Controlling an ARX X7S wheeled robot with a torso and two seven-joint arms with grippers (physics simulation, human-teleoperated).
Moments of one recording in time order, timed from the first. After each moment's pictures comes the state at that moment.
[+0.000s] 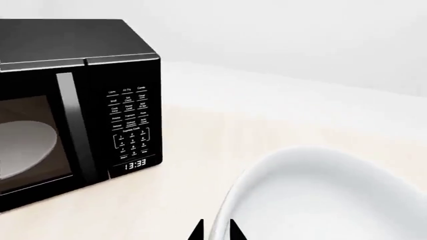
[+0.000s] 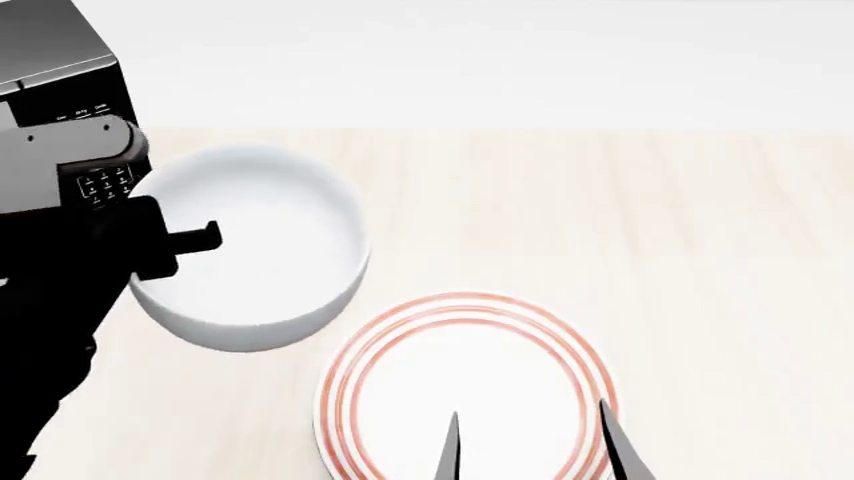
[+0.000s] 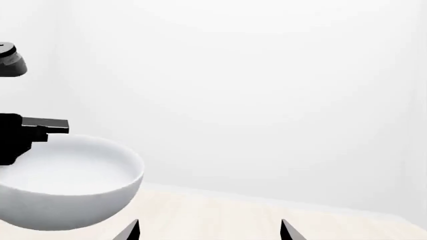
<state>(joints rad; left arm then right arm) -0.89 -0.03 -0.06 -0.16 -0.16 -0.96 -0.15 -0.06 0.37 -0.39 -0.52 0.09 0.05 0.42</state>
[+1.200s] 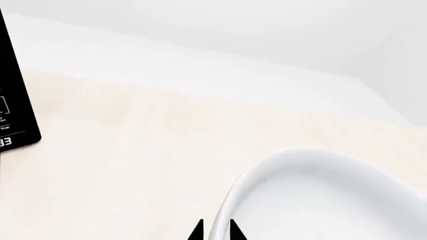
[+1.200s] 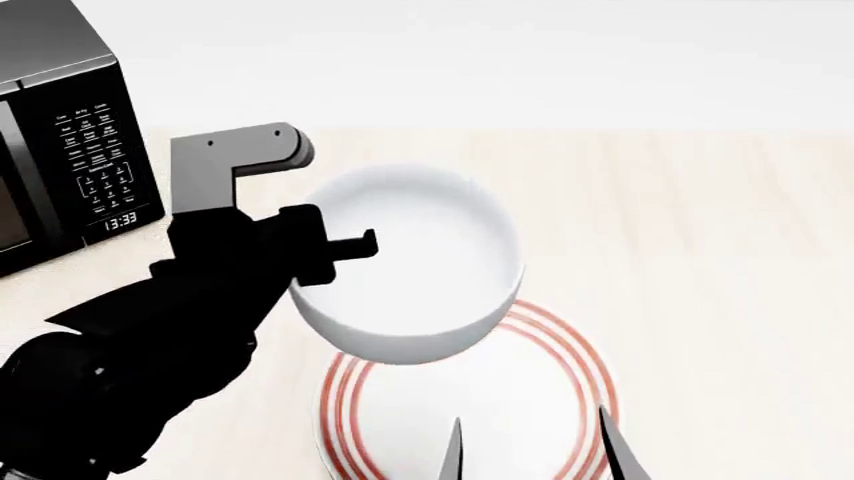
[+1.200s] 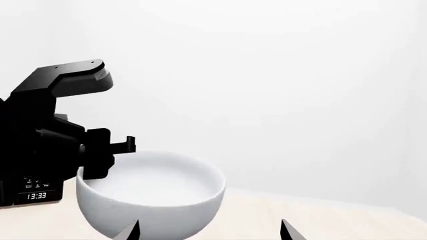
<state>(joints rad) -1.03 -0.03 0.42 -0.58 -0.75 -0.59 -0.43 -0.06 0.38 -0.40 -0.48 0.11 0.03 0.43</state>
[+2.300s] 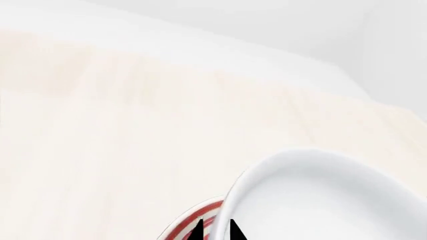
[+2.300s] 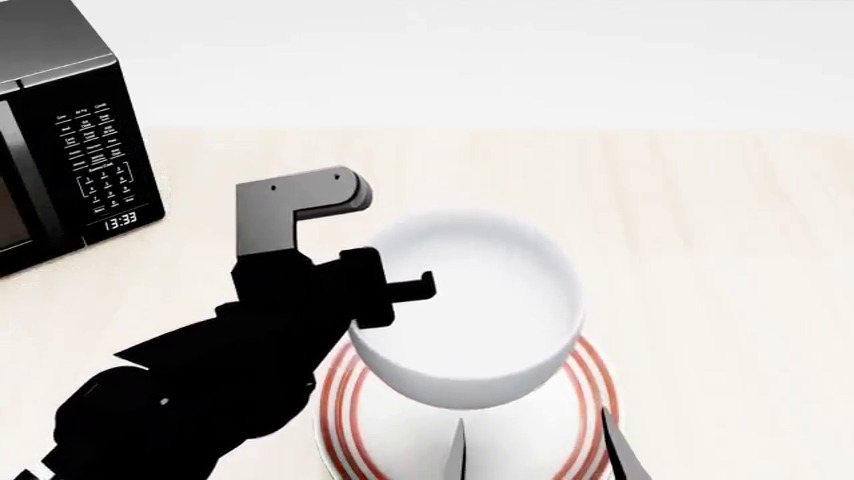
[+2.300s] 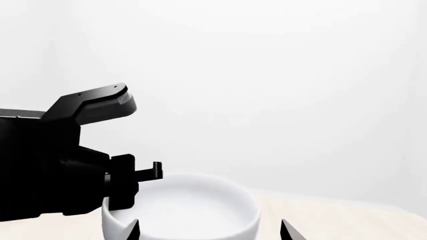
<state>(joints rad) -1.06 -0.03 0.78 -0.69 -1.11 -0.36 -0.50 -0.05 0.39 -0.41 -0.47 0.12 0.01 0.44</state>
